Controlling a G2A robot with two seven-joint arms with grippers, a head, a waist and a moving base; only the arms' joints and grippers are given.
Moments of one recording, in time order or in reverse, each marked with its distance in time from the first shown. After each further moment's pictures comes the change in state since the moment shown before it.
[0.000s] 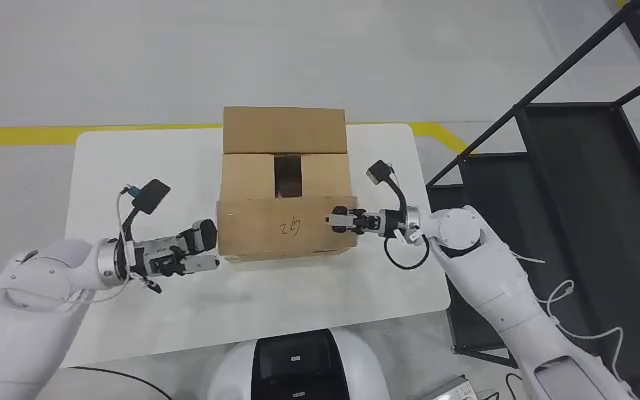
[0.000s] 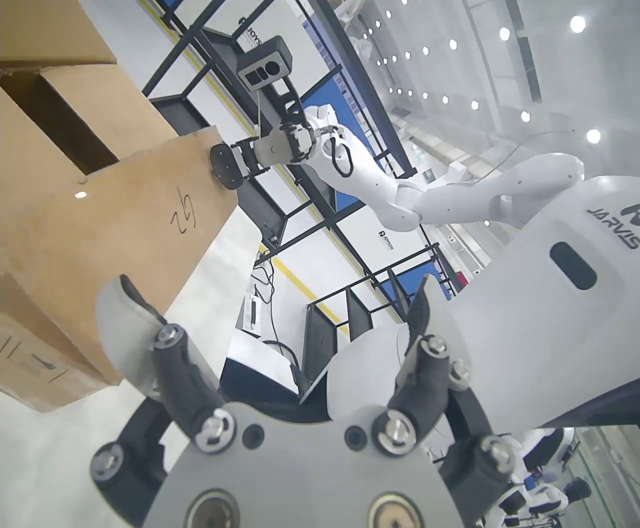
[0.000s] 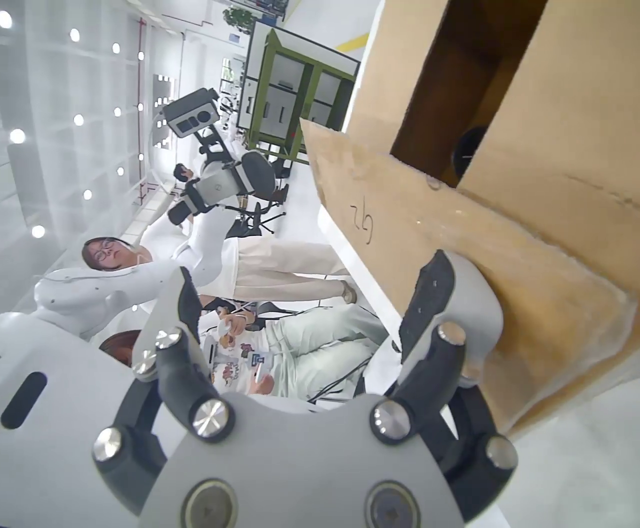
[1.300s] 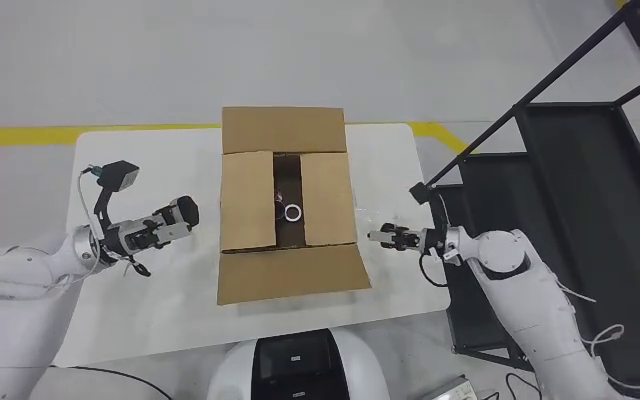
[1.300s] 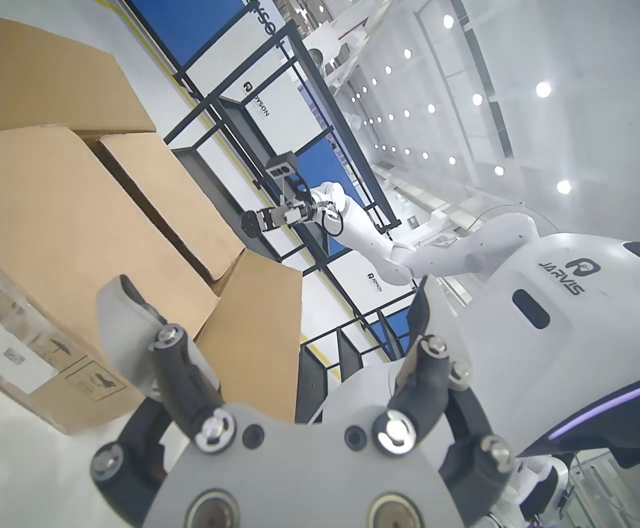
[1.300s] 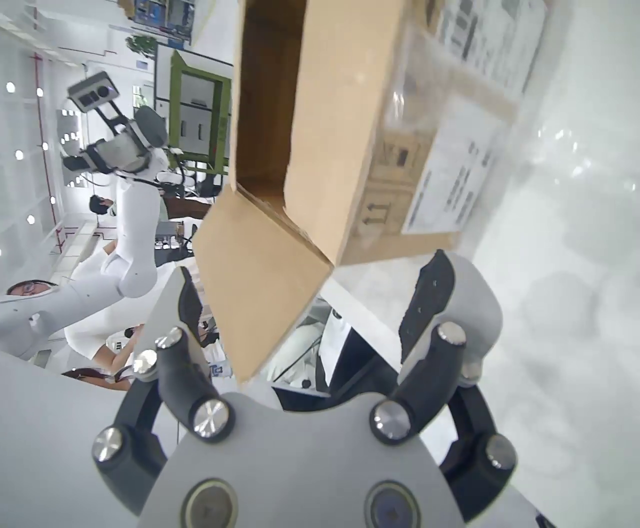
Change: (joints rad) left arm -0.009 -0.040 -0.104 0.102 -0.131 0.006 -0.007; right arm -0.286 0.065 0.298 -0.105 -0.198 0.074 0.097
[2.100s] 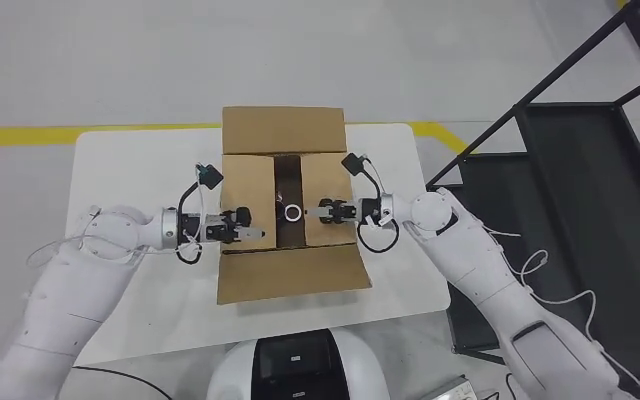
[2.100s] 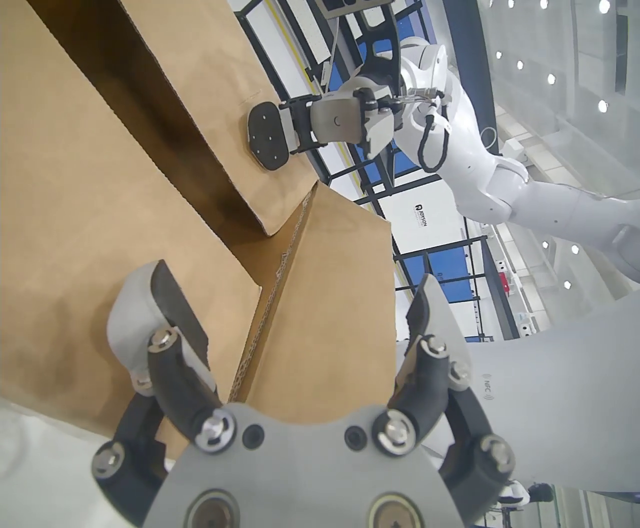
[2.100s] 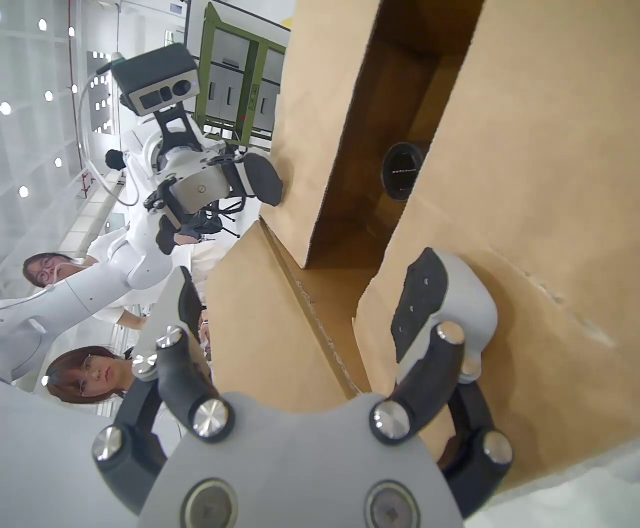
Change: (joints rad) left arm -0.320 -0.114 0.402 0.188 0.349 0.128 0.024; right arm 0.473 -0.130 -0.453 0.290 0.119 -0.091 -0.120
